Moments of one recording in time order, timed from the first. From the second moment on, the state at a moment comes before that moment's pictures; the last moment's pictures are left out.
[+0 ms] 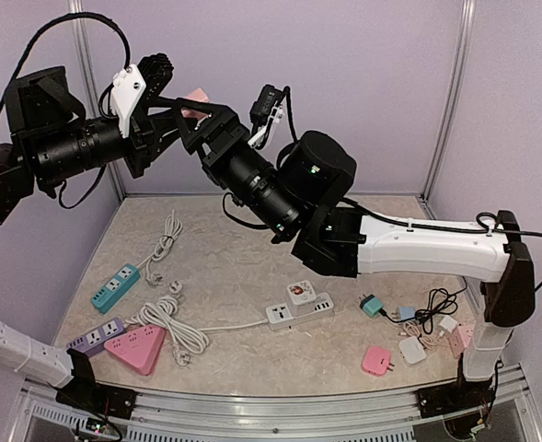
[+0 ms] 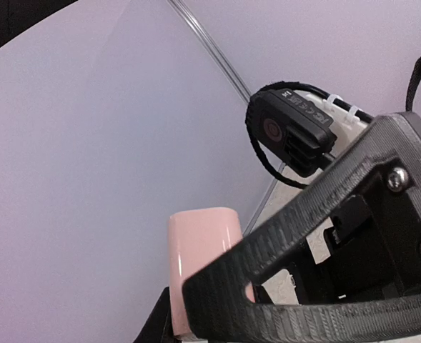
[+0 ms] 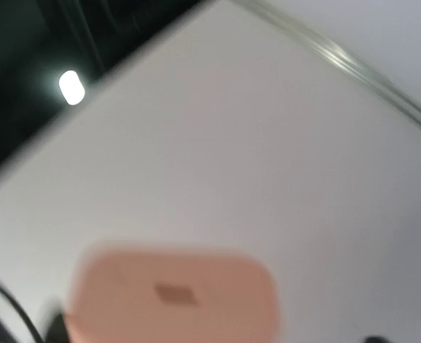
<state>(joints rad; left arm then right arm) -0.97 1.18 1.65 -0.51 -0.15 0.60 1.26 1.88 1.73 0.73 0.30 0.86</state>
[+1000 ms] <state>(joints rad) -0.94 1.11 1.57 -0.76 0.16 0.90 1.11 1.69 1.76 -0.10 -0.43 0.50</state>
